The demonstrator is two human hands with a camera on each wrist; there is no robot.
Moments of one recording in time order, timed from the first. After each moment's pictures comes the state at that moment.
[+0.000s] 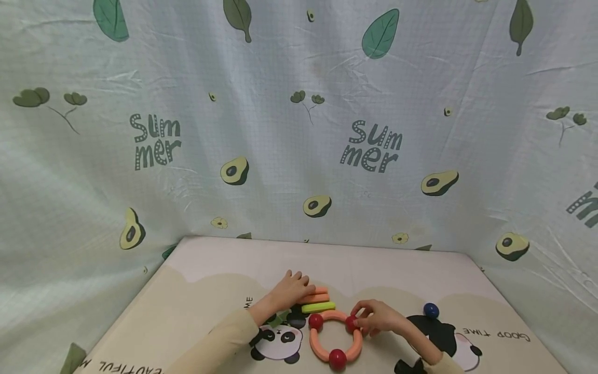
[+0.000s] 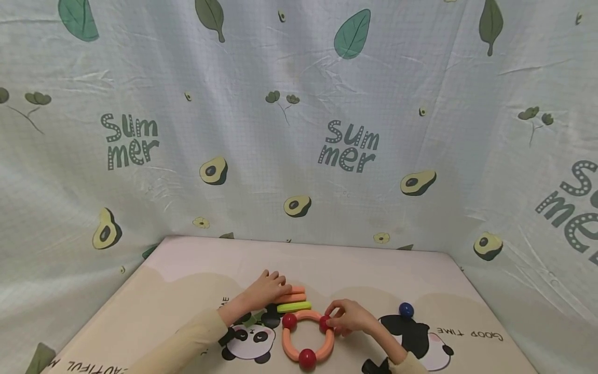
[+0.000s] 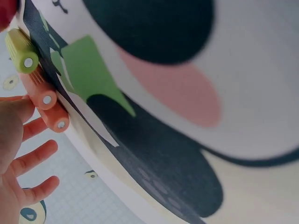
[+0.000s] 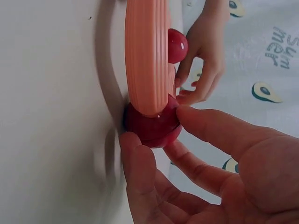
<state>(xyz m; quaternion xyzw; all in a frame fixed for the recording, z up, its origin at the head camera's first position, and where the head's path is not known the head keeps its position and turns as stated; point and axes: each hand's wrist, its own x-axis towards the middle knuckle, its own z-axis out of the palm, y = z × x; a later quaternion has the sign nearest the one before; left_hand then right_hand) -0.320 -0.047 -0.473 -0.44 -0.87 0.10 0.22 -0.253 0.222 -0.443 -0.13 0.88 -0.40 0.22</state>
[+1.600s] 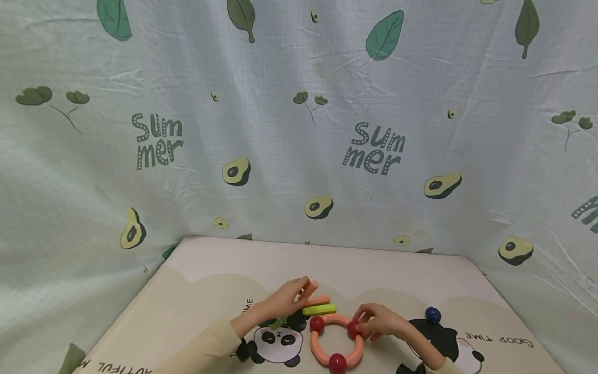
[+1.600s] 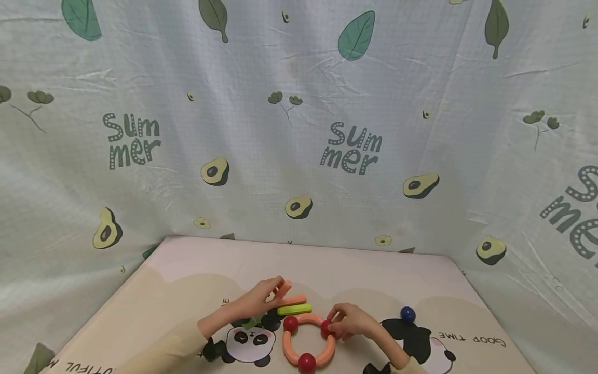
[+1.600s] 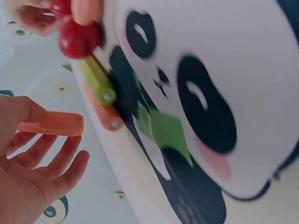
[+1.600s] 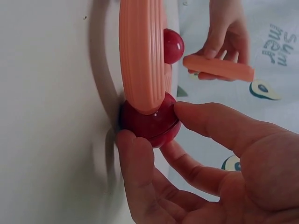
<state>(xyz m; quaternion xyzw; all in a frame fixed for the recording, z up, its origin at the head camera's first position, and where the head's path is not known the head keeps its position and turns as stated) -0.288 -0.052 -0.440 -0.39 -0.87 -0.30 0.01 -0.257 0.227 -0.442 -0.13 0.87 -0.41 0.25</state>
